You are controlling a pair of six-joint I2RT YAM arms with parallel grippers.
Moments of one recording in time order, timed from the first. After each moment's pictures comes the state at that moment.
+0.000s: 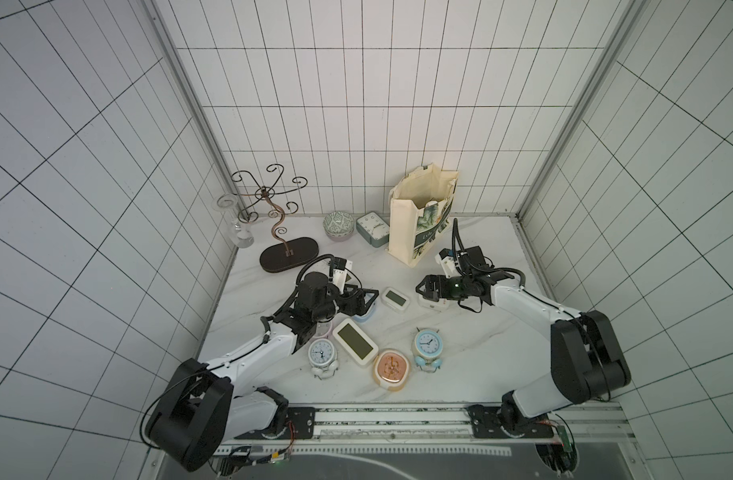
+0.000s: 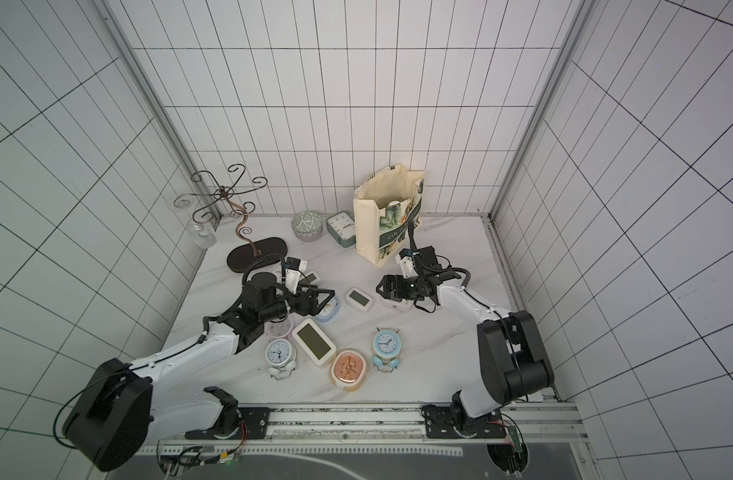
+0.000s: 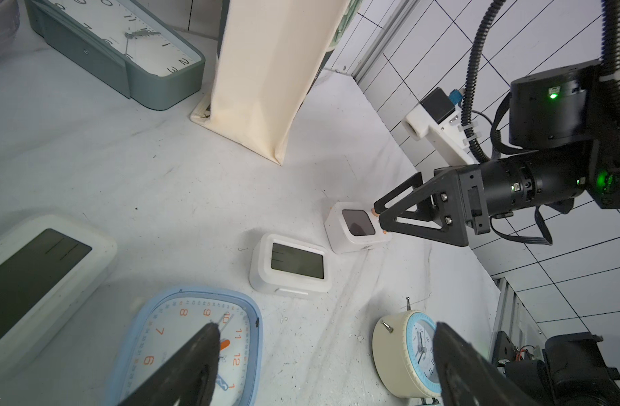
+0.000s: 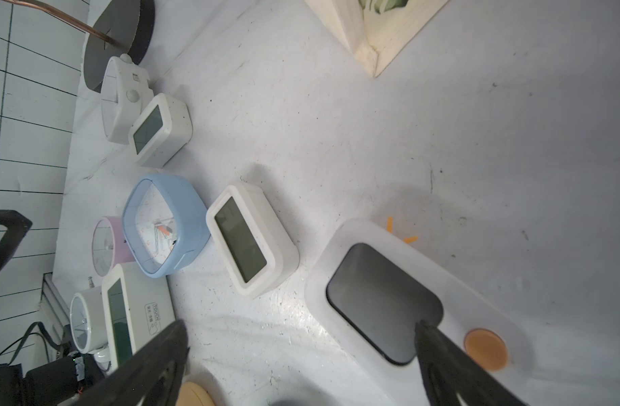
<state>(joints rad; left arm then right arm) -0.47 1.22 0.57 0.25 0.44 -0.45 0.31 1.52 0.93 -0.36 -0.41 0.28</state>
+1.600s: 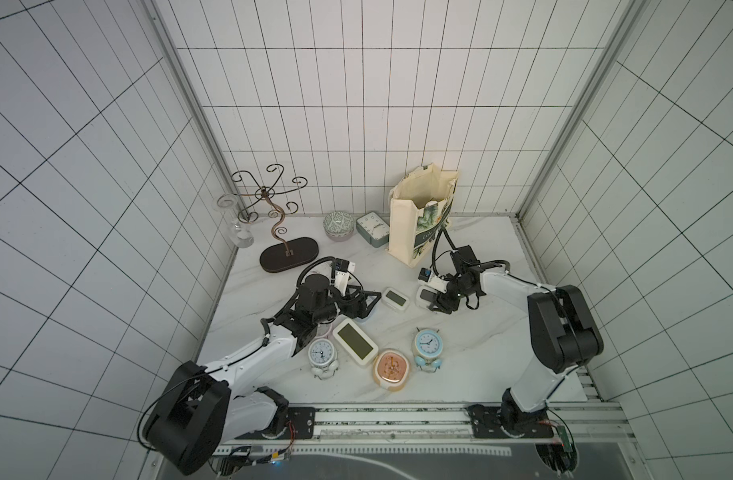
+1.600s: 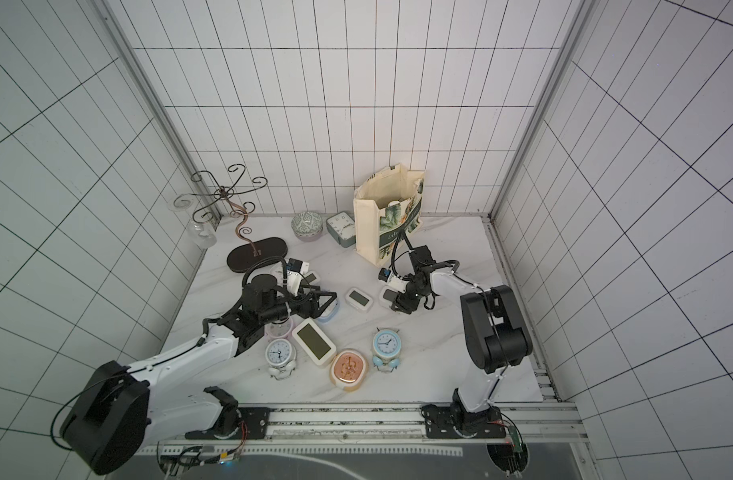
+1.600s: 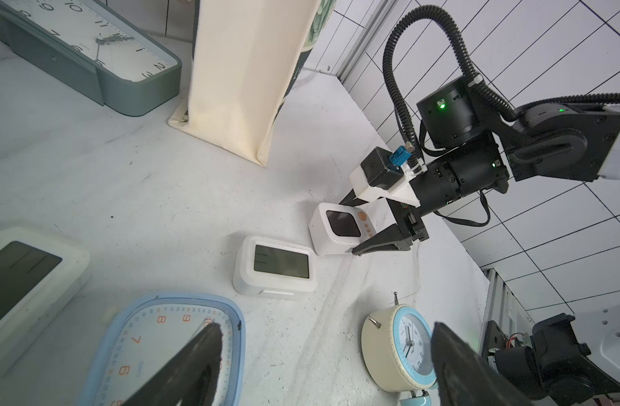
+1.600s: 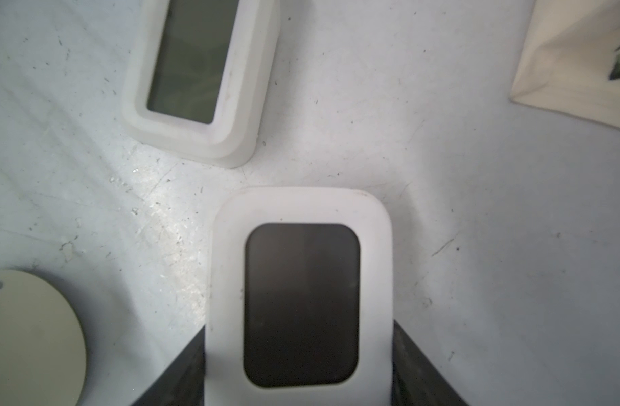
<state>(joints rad) -0.50 1.20 0.55 0.28 0.45 -0.45 0.28 1.73 1.04 -0.52 -0.37 -0.83</state>
